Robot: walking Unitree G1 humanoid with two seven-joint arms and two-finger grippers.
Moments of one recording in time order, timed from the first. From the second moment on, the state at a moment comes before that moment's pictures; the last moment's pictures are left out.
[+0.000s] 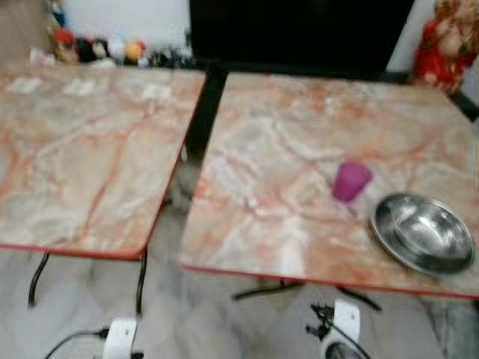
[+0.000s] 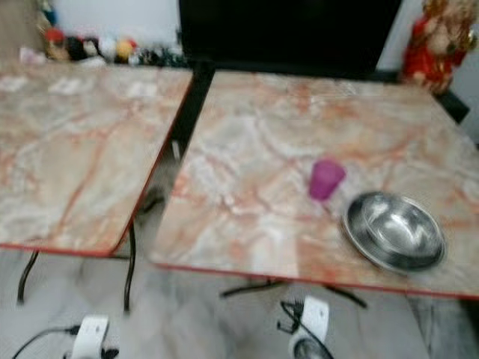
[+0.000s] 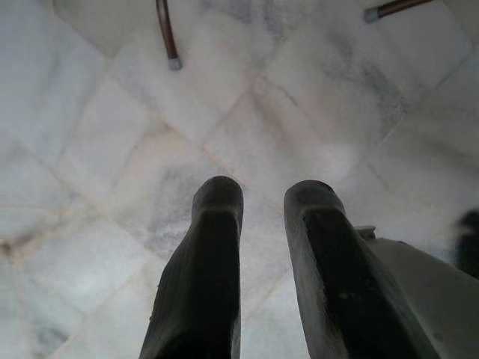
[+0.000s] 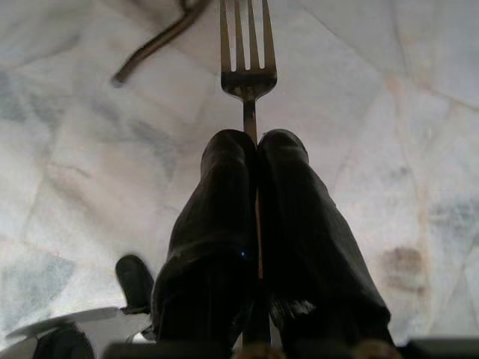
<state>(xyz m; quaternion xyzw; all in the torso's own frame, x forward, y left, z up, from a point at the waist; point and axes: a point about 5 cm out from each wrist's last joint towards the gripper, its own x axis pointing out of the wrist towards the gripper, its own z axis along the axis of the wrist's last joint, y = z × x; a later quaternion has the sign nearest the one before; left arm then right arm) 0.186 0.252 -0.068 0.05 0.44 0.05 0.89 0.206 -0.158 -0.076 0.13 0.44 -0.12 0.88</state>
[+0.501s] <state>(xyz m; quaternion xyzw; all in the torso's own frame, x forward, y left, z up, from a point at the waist) 0.193 0.242 -0.067 0.05 0.44 0.04 0.90 0.199 -0.173 -0.079 0.12 0.45 -0.14 0.87</state>
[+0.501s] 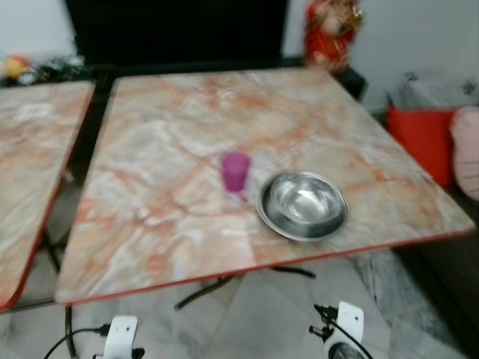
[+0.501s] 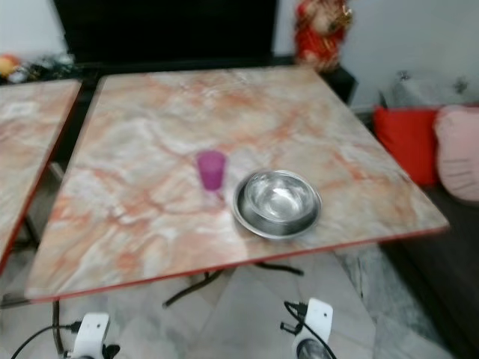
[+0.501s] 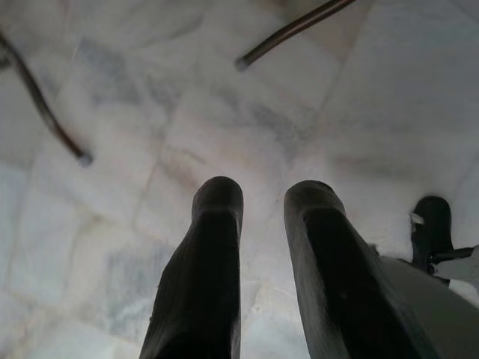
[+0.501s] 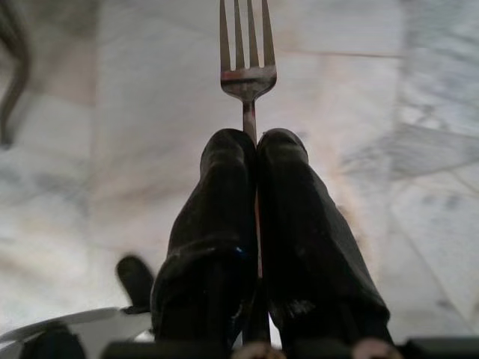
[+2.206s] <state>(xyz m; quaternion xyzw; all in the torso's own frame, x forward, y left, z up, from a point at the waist) 0.185 0.246 -0.070 0.05 0.45 0.05 0.89 0.242 -0.274 0.082 -0.11 -0.07 -0.40 0.91</state>
